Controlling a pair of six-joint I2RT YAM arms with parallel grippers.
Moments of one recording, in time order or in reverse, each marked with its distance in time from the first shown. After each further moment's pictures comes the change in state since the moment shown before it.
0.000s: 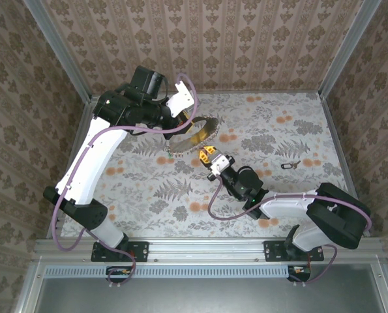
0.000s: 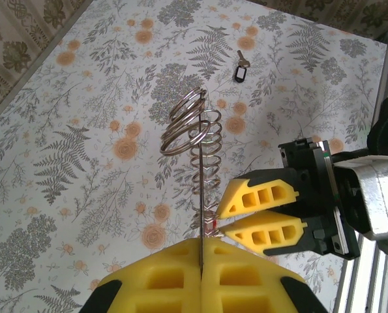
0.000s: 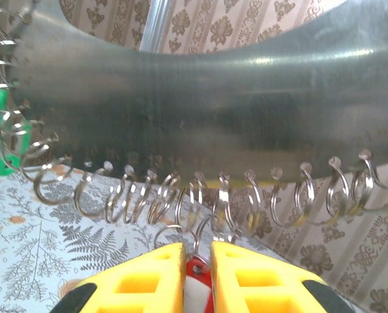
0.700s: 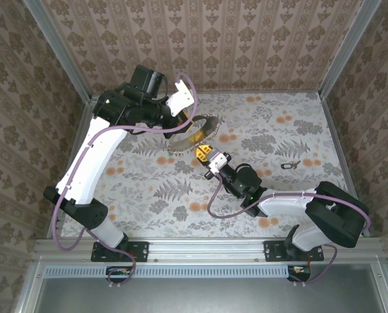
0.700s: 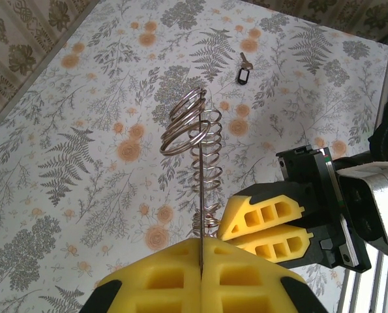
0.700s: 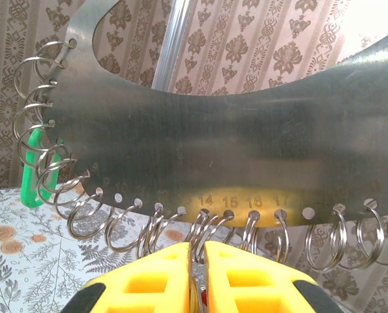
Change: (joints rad) left arm 0.000 0.006 0.015 -0.001 -0.006 0.000; right arm -0.001 0.018 0.046 0.001 -0.069 0.023
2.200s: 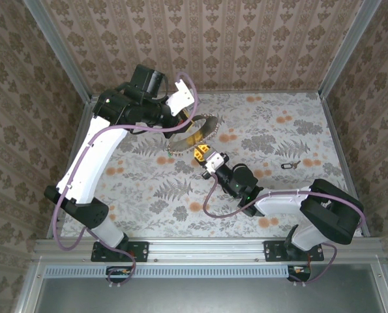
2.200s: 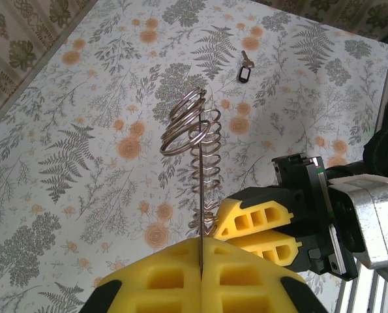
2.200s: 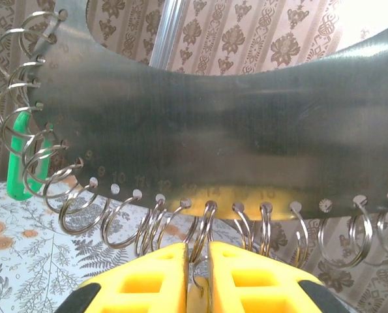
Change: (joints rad) left arm -0.001 0.008 0.017 -0.014 -0.006 -0.007; right arm 0.018 0.043 0.024 0.007 0.048 -0.012
